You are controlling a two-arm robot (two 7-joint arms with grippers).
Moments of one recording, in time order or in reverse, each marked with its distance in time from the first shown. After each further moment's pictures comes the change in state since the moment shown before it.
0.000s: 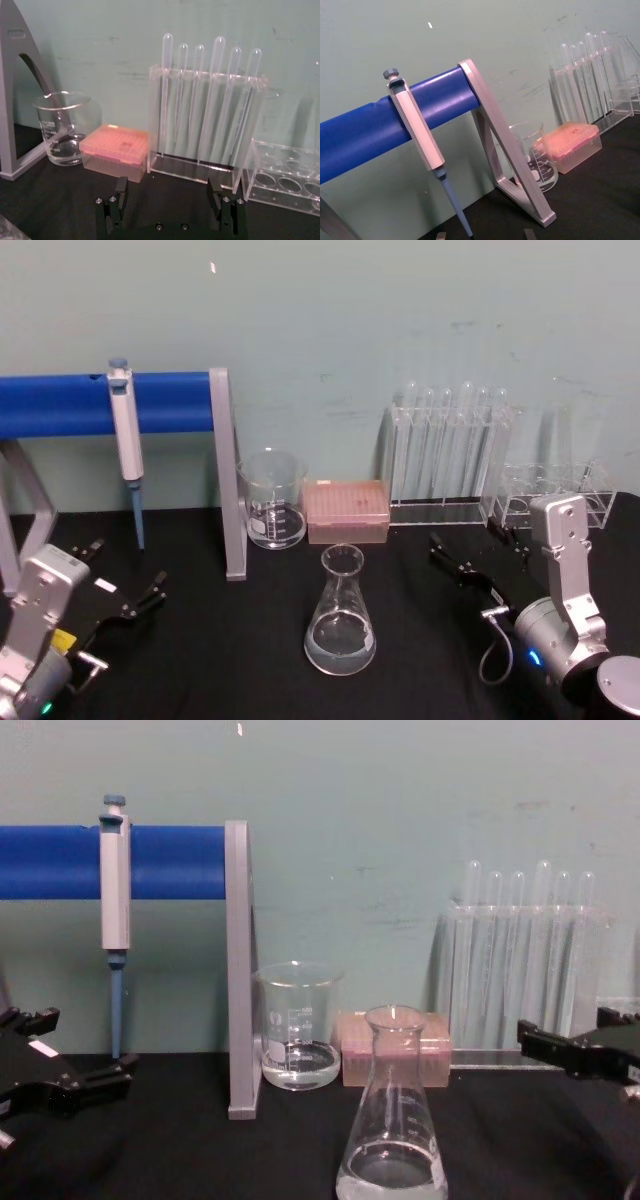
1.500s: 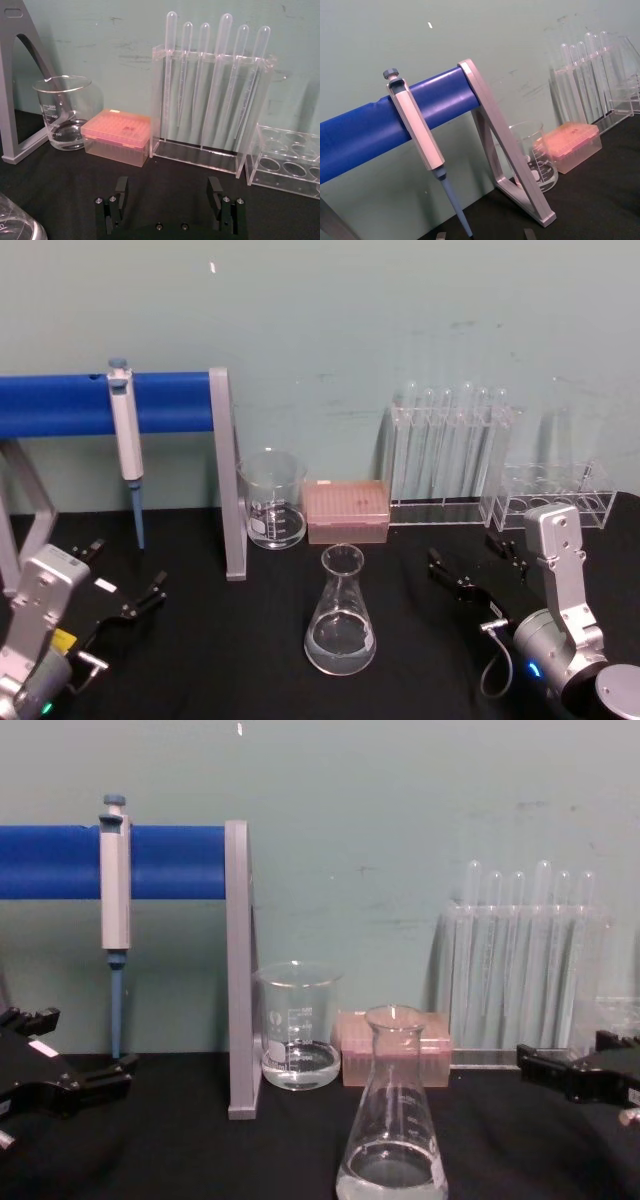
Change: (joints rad) left arm 0.000 0.000 0.000 0.000 0.000 0.000 0.000; right arm -0.019 -0.027 0.035 0.004 -0.042 0.035 0.032
